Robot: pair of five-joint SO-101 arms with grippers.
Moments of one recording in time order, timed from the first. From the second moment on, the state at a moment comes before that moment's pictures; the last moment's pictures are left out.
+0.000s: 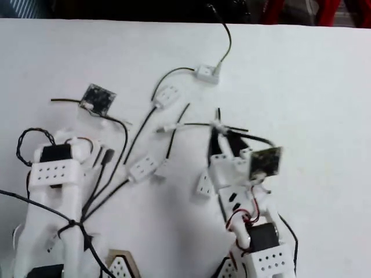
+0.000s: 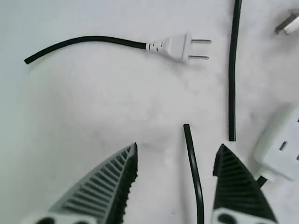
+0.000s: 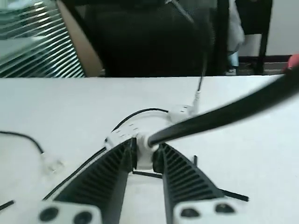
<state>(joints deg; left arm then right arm) -13.6 -32.7 52.8 51.6 -28.9 -19.1 -98.3 93.4 23.3 -4.7</state>
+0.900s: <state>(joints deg) -18.2 -32.7 63.7 26.5 -14.3 -44.0 -26.8 49.7 30.5 -2.2</state>
